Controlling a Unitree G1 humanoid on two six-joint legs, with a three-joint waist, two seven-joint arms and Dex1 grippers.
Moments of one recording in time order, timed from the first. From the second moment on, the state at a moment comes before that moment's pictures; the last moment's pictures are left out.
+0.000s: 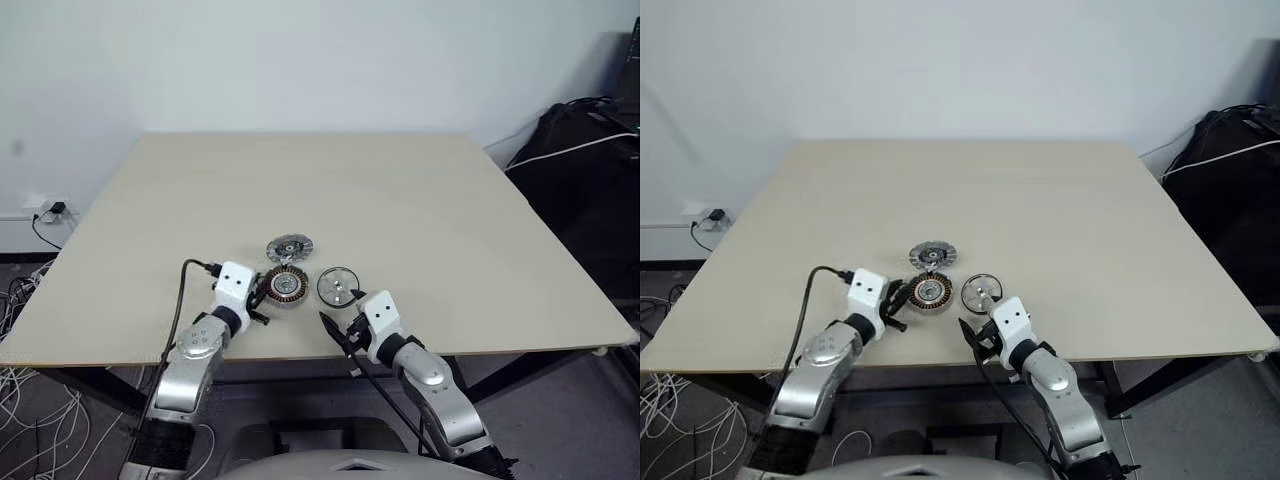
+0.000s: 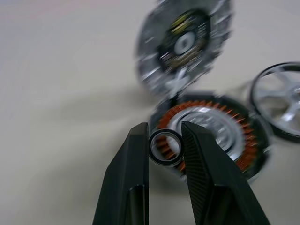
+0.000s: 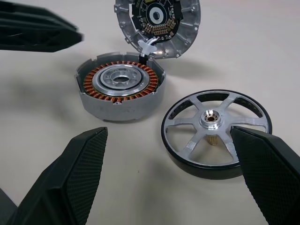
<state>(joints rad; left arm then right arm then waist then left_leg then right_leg) 0.00 0.20 -0.12 -0.06 -0.04 0.29 -0.33 0.14 -0.18 0.27 -0.08 0.04 0.14 0.37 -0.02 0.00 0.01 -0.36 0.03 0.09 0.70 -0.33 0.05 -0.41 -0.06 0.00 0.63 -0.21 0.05</state>
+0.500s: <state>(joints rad) -0.15 0.16 -0.19 0.17 0.00 0.27 -0.37 0.14 -0.18 0.26 -0.08 0.04 0.14 0.36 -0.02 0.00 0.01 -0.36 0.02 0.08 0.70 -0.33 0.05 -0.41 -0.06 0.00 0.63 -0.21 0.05</state>
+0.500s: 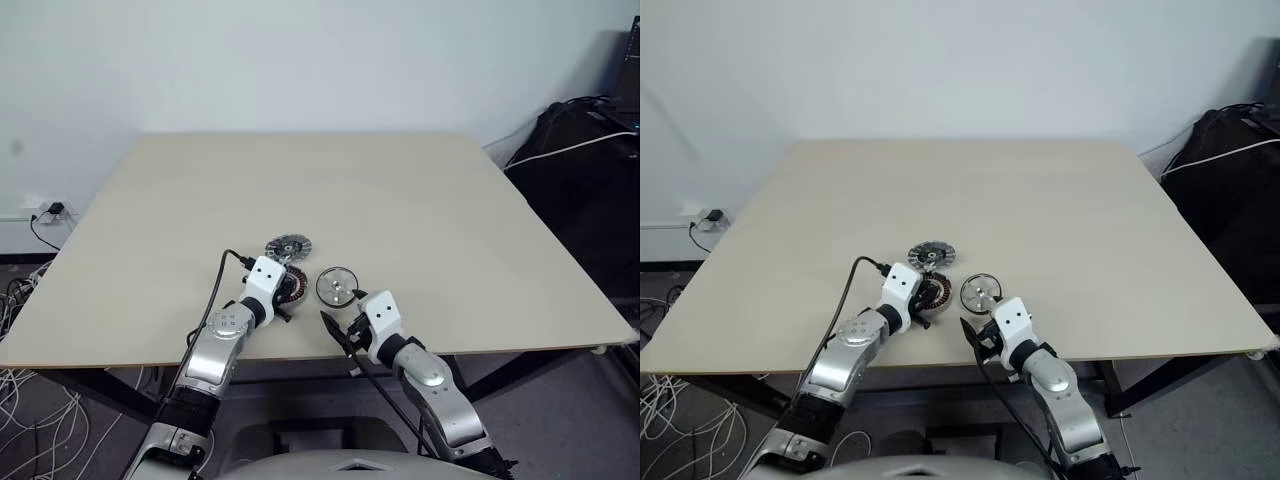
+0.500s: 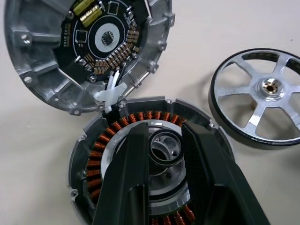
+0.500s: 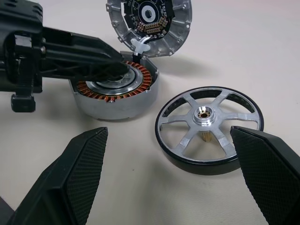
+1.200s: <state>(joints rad) -0.16 0.16 -0.18 0.19 0.00 0.28 -0.35 0.14 -0.18 0.26 -0.08 0.04 0.13 0.35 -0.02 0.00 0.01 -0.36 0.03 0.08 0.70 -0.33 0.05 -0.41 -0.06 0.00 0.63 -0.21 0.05</state>
